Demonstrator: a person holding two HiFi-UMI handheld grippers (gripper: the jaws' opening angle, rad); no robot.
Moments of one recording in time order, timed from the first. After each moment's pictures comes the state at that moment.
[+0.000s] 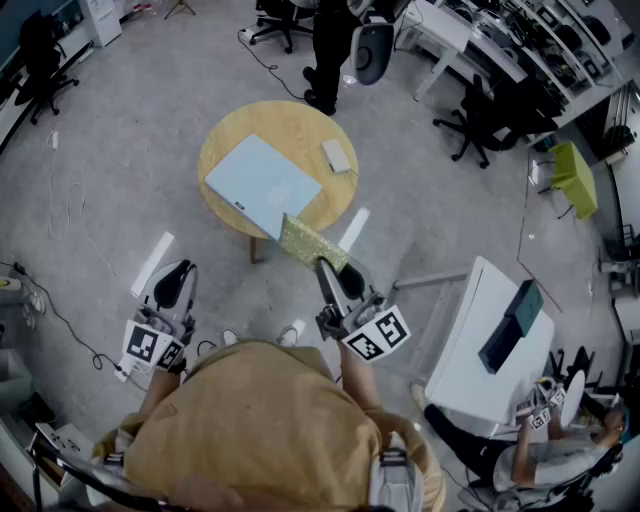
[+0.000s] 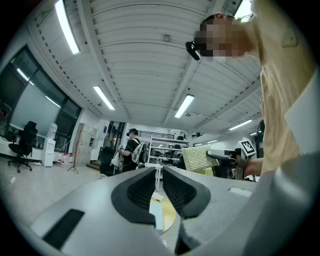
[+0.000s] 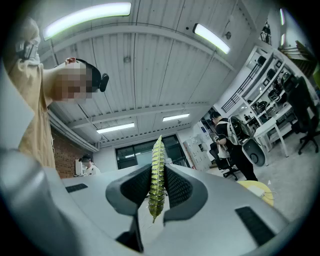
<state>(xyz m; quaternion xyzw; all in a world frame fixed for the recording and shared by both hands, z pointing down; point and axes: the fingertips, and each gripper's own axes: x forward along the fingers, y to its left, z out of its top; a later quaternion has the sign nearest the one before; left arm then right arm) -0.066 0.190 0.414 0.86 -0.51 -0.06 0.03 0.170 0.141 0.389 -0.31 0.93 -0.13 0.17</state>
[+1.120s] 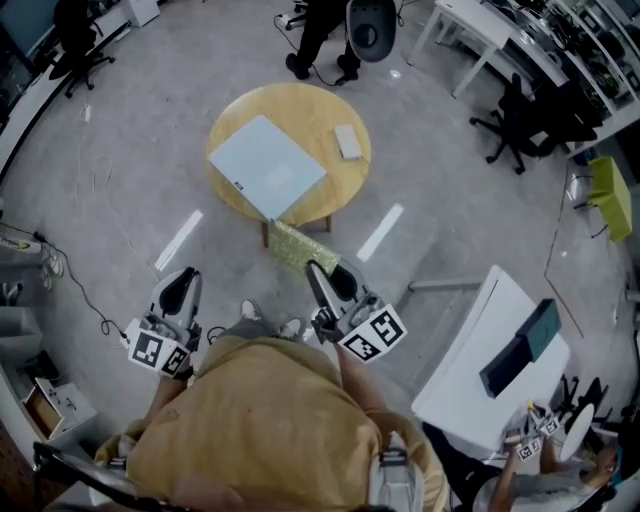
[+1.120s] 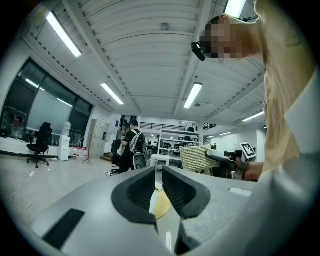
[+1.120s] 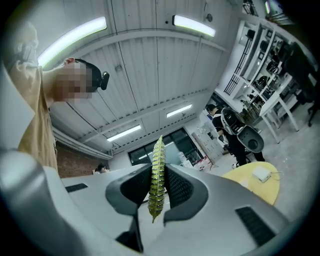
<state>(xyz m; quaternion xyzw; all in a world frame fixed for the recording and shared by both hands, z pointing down) 0.043 0.221 0.447 0.82 -0.57 -0.02 0.07 0.251 0.144 0.436 -0.23 0.94 -0.20 0.18</state>
